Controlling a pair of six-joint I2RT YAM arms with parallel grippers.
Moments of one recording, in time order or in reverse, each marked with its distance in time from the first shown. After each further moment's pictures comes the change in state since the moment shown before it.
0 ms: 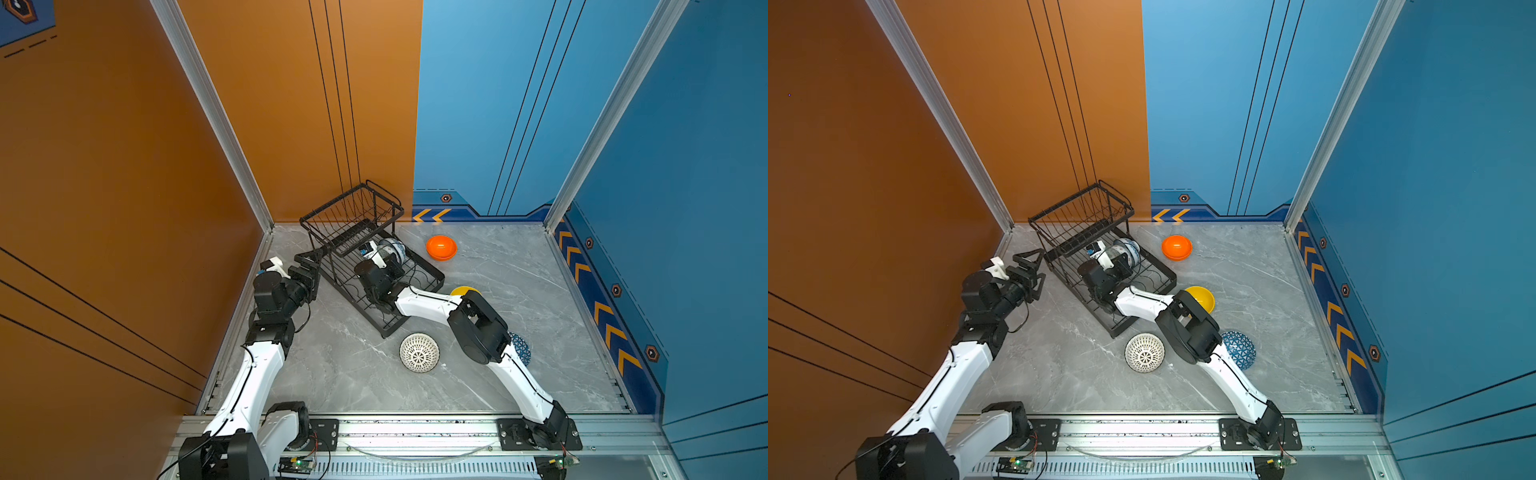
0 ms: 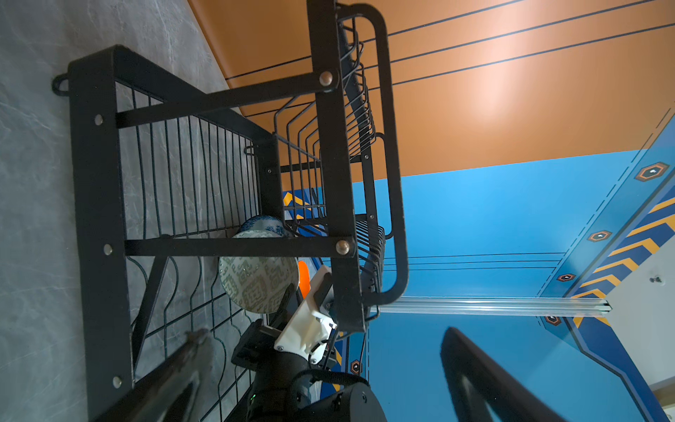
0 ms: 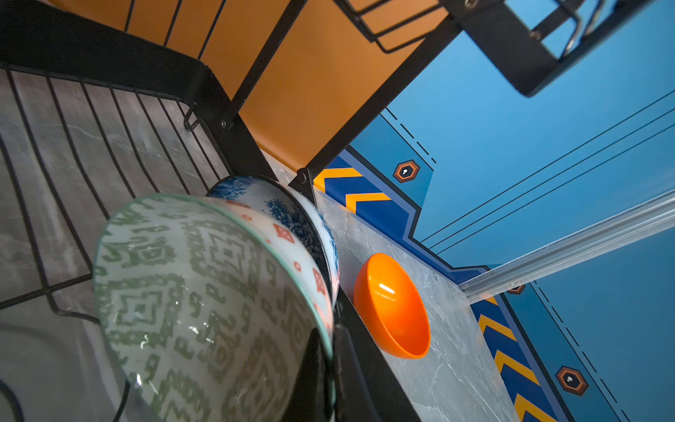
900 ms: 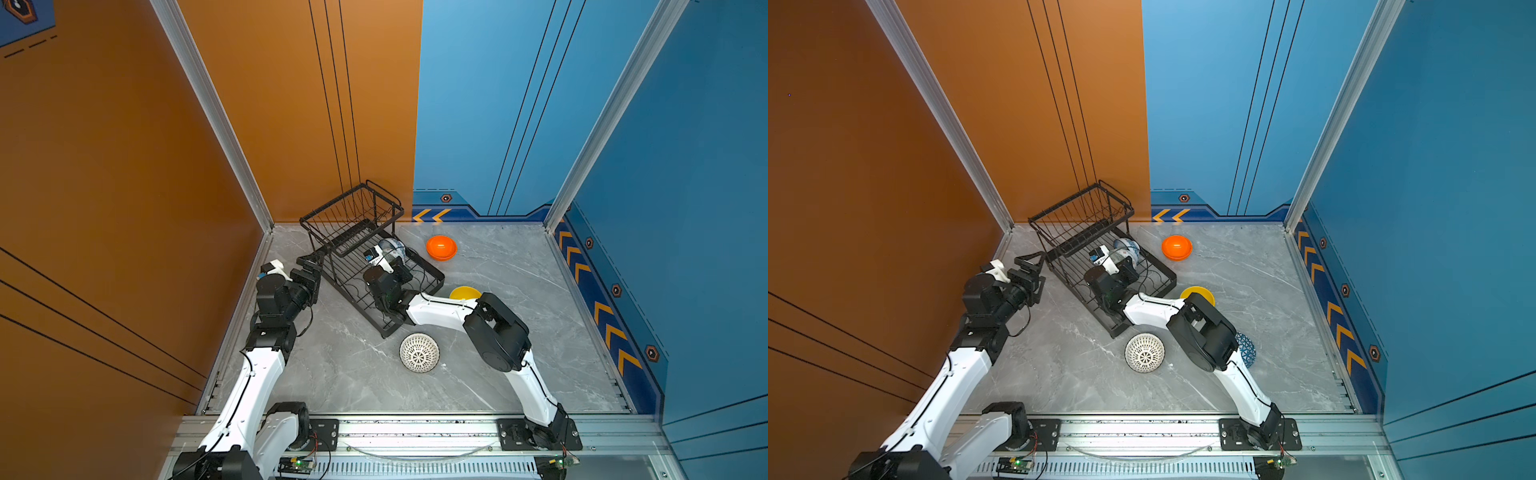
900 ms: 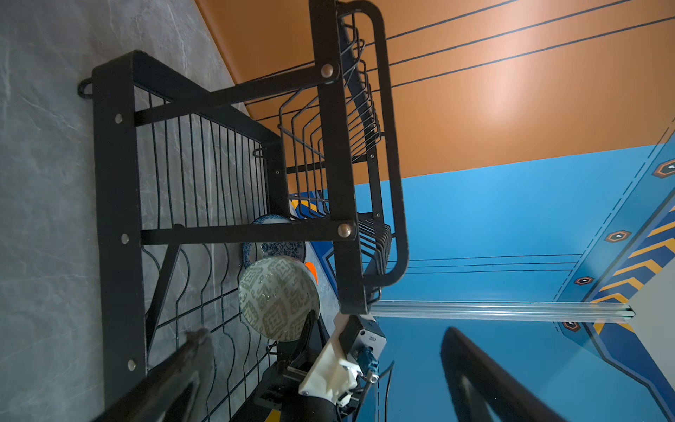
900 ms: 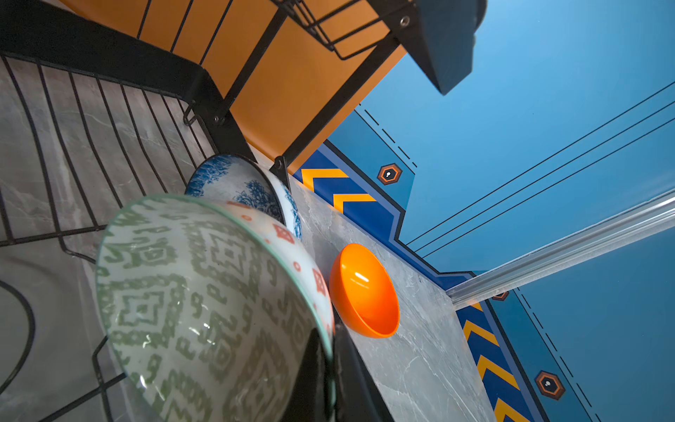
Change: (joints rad) left arm -0.051 -0.059 0.002 -0.078 -0.083 0.018; right arm 0.023 -0.188 -0.261 0.117 -0.030 -0.063
